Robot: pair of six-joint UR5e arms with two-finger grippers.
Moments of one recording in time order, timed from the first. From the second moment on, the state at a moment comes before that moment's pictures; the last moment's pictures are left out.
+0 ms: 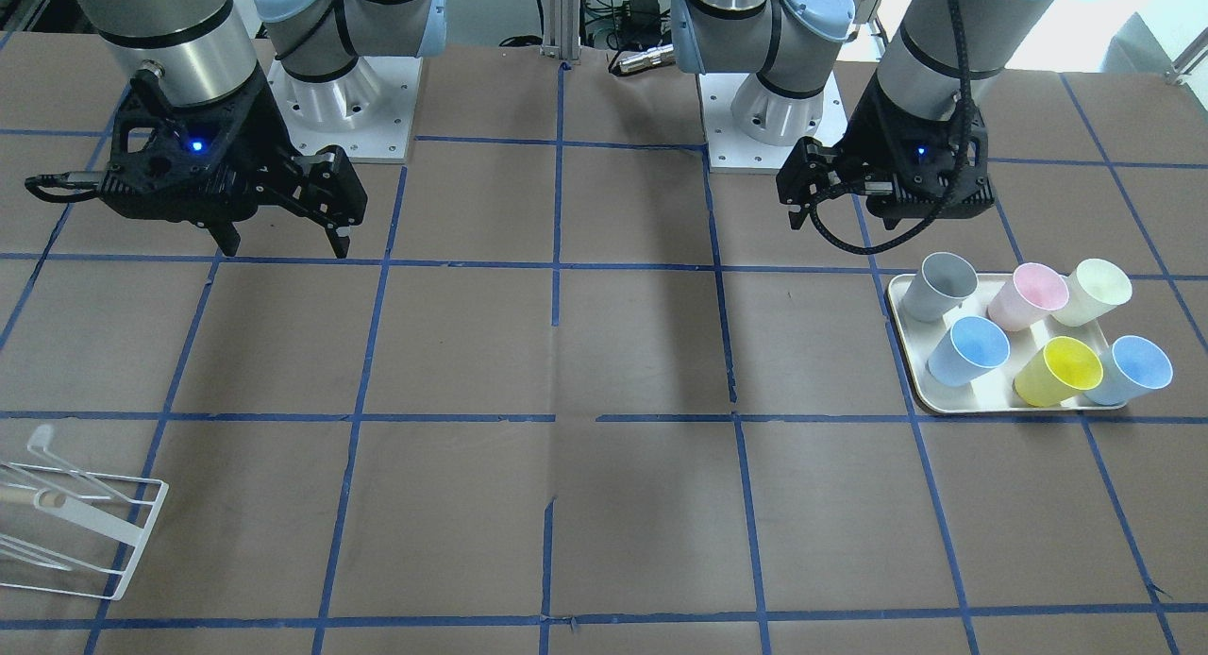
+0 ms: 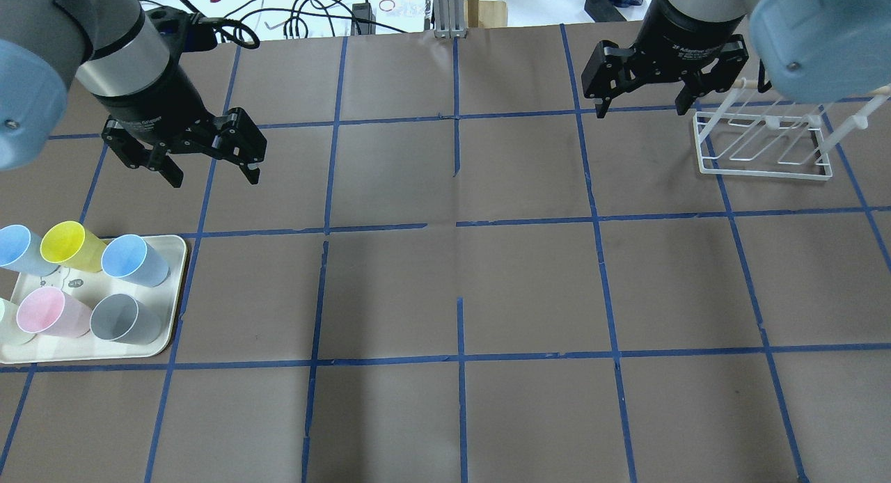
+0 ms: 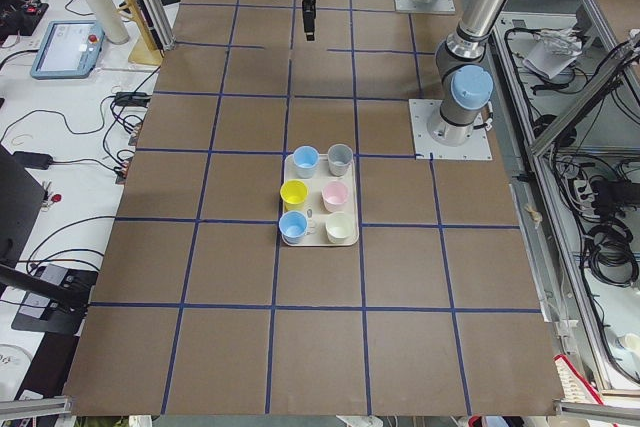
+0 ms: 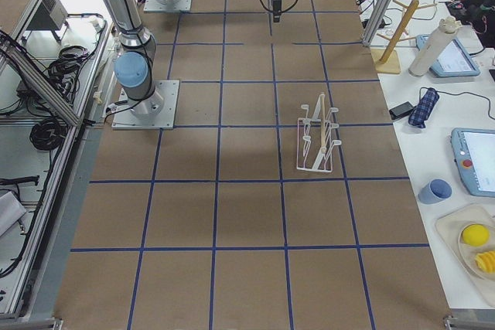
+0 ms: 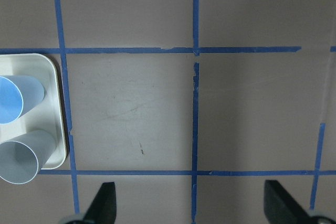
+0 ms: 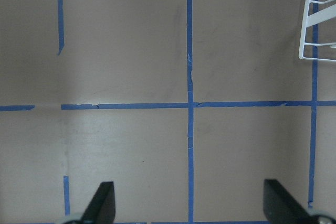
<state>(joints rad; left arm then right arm) -1.50 -1.55 -1.62 -1.59 1.59 0.06 1.60 -1.53 1.53 -1.67 -1.57 0.04</state>
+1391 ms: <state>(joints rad) -1.04 -1.71 -1.65 -1.34 1.59 0.81 1.60 -1.53 1.53 -1.67 -1.58 0.04</state>
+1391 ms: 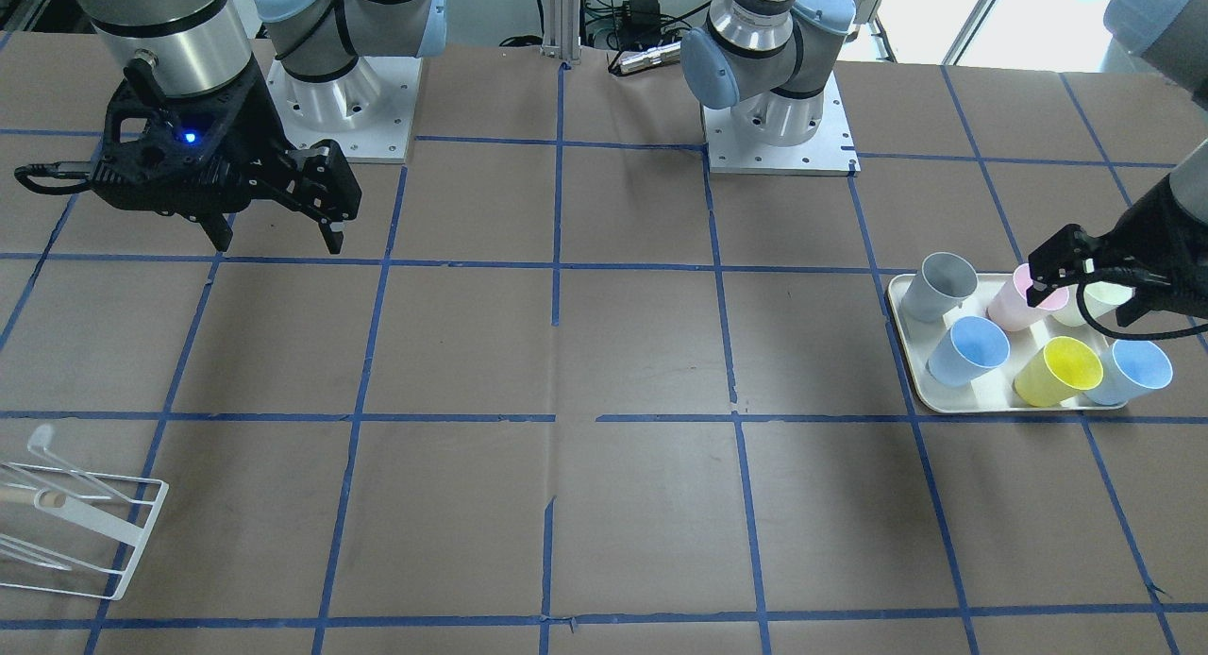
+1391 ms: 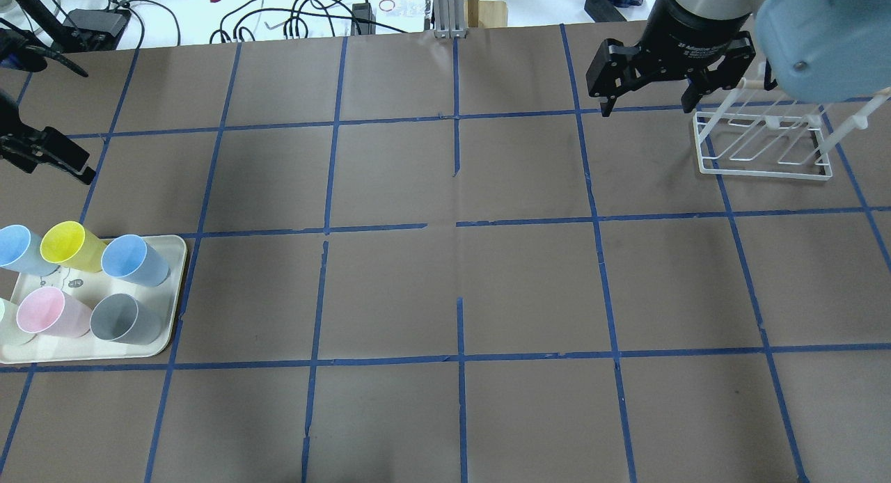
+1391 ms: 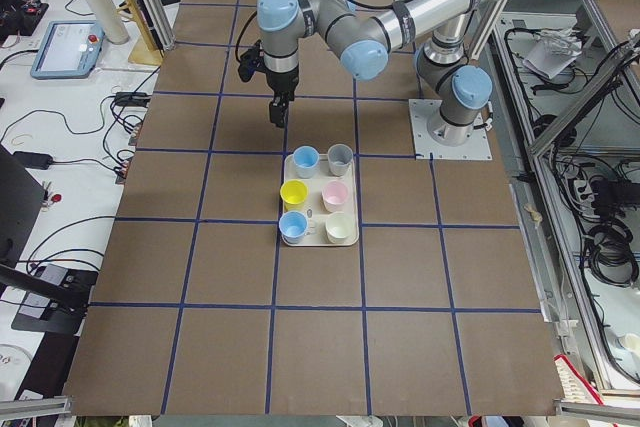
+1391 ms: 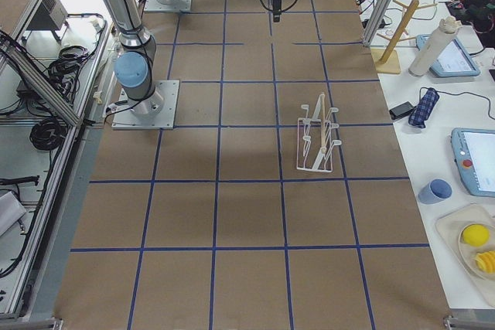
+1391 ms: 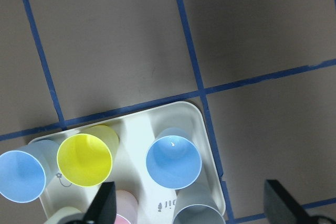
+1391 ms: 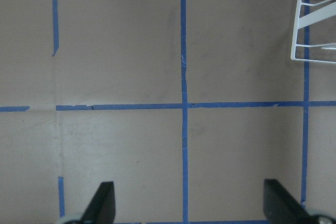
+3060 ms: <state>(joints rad) -0.94 -1.87 -1.87 -1.03 1.58 1.08 1.47 -1.54 1.53 -1.63 -1.46 0.01</state>
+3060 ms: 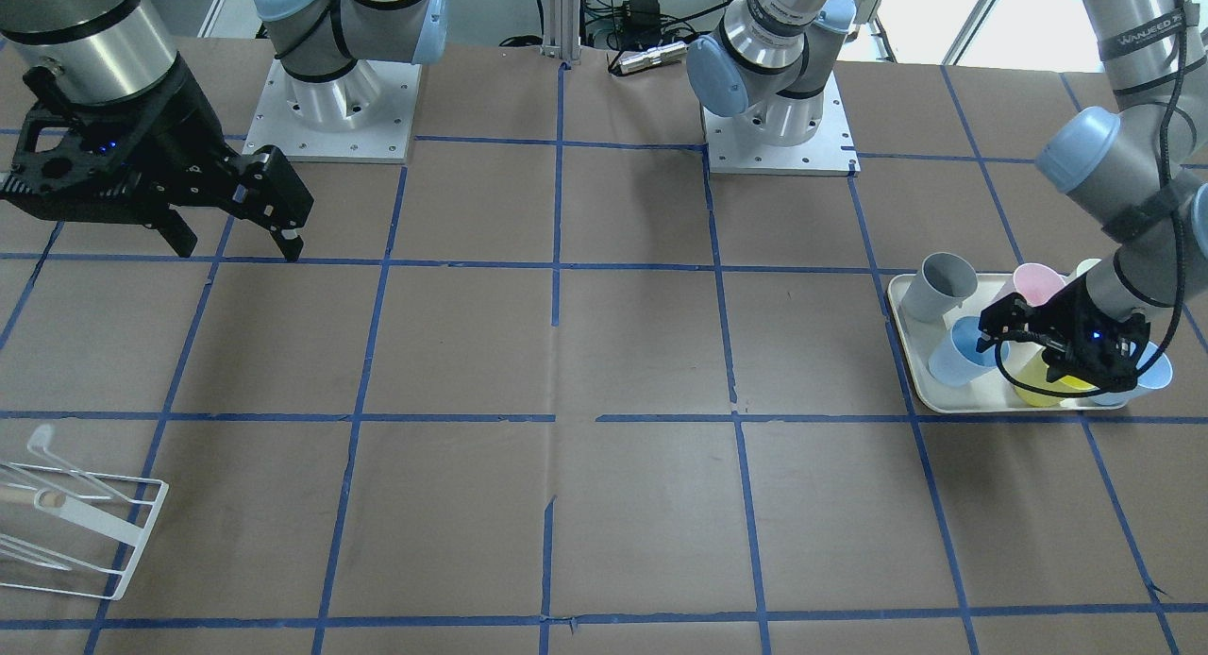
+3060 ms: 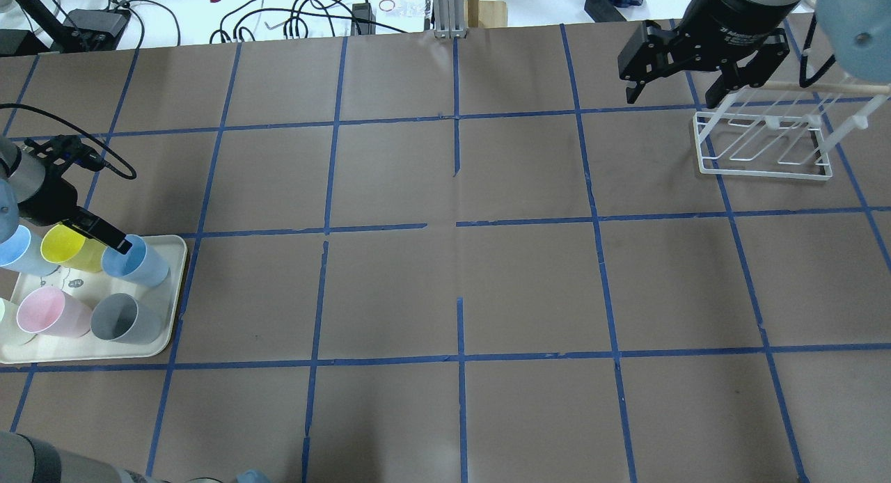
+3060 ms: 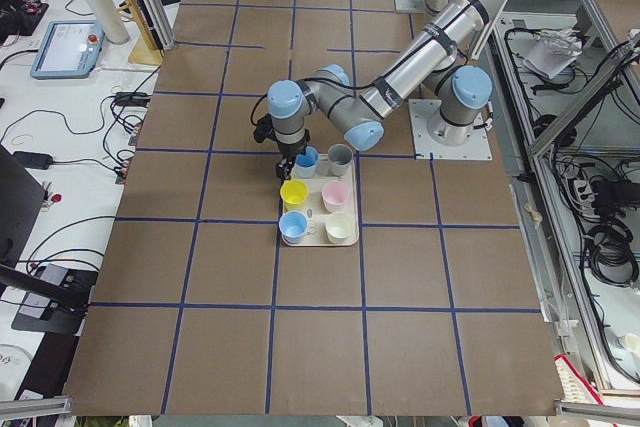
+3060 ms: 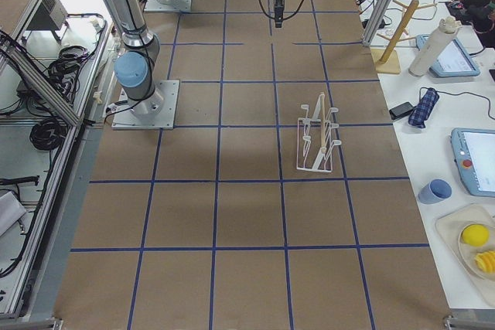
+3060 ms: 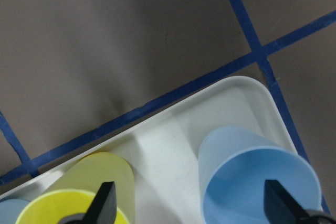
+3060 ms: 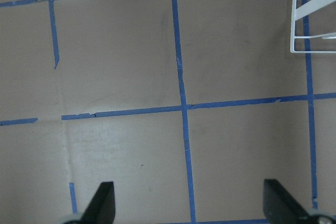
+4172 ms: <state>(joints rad) -0.96 -1.89 -1.86 -1.06 1.59 1.07 1.07 -1.55 1.56 -1.26 -0.94 -0.29</state>
